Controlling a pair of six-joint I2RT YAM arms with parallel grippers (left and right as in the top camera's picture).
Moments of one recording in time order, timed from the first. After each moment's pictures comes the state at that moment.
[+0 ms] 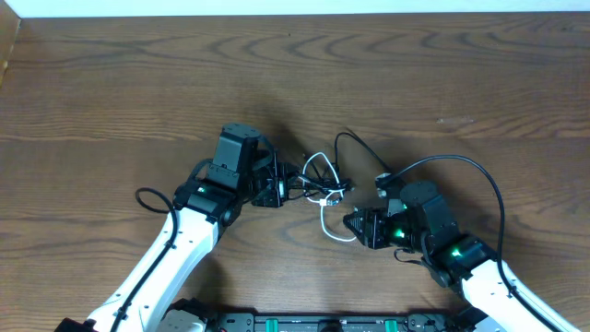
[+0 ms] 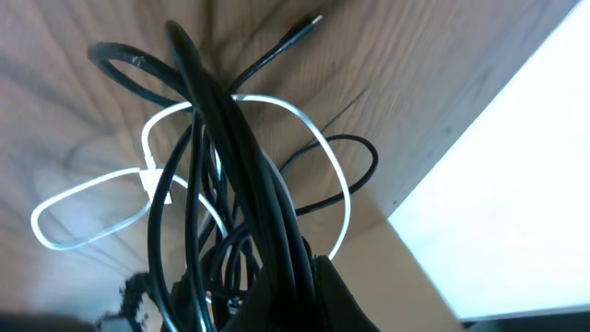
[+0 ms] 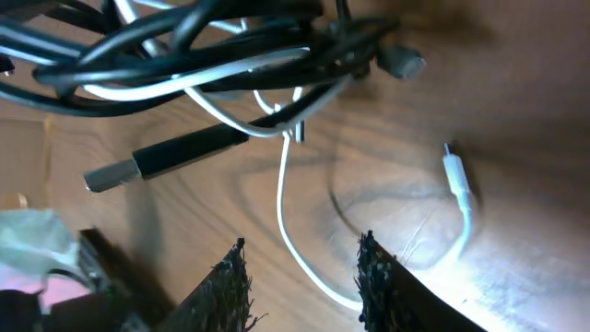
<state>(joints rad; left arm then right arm) -0.38 1.27 0.79 -0.38 0.40 -2.02 0.53 1.06 0.40 -0.13 -0.43 0.63</state>
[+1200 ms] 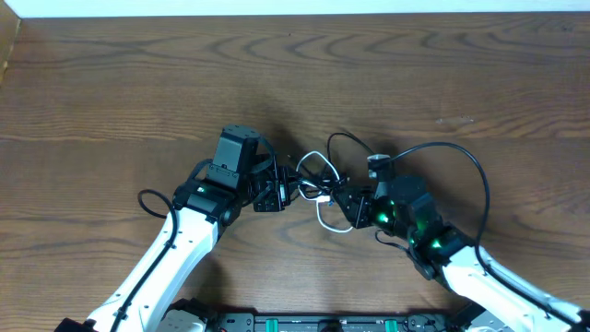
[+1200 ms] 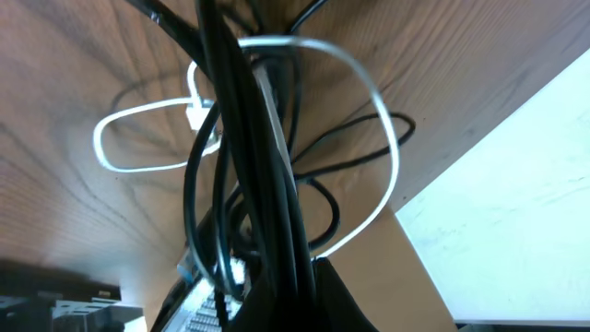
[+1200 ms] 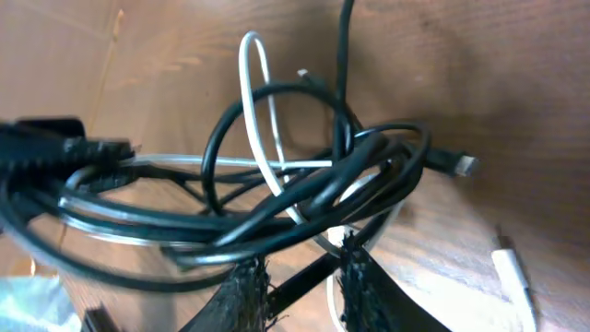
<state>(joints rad) -0.38 1.27 0.79 -0.42 0.48 -2.09 0.60 1.24 0.40 0.26 -0.29 0.73</state>
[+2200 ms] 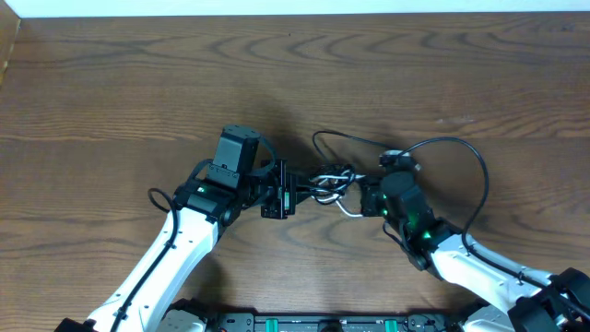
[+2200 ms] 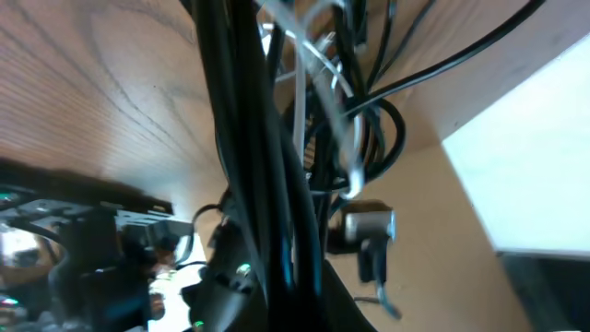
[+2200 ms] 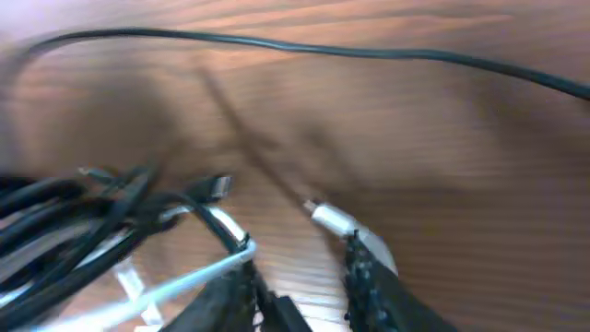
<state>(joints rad) -0.38 1.27 0.79 -0.42 0.74 -2.03 0.56 1.40 0.40 0.27 0.12 0.59</state>
